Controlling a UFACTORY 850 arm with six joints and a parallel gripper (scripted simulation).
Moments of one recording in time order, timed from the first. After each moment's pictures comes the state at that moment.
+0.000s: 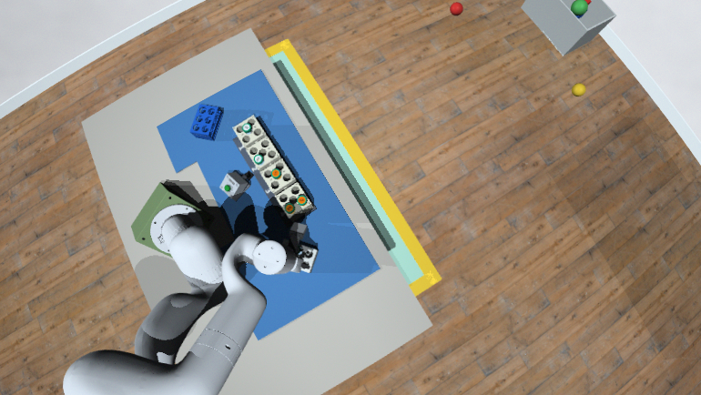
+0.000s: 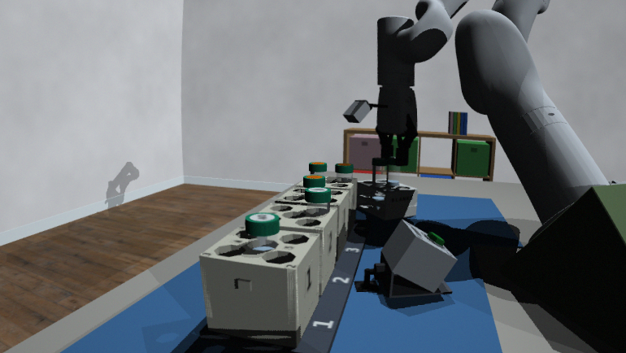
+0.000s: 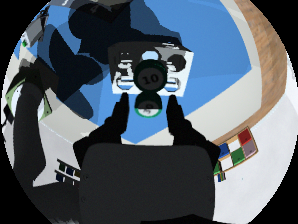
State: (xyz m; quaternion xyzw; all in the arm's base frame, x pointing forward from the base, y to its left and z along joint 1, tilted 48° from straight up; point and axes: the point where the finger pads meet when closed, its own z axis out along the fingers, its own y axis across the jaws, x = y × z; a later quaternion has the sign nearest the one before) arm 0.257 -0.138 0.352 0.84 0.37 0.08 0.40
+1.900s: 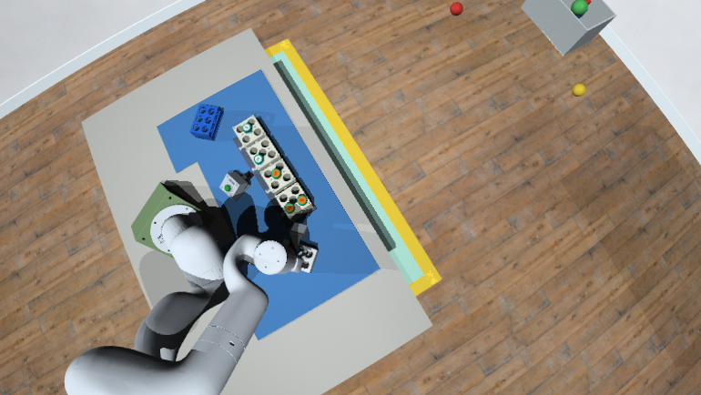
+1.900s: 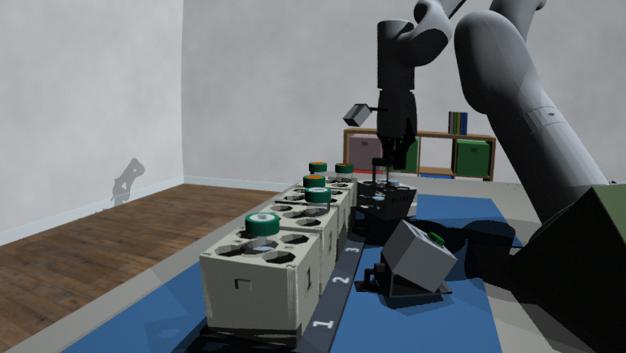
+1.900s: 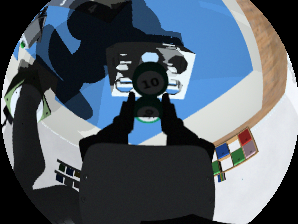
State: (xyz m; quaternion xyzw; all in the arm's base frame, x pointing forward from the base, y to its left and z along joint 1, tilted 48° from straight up) arm 0.260 -0.142 0.347 0.84 0.37 0.08 0.40
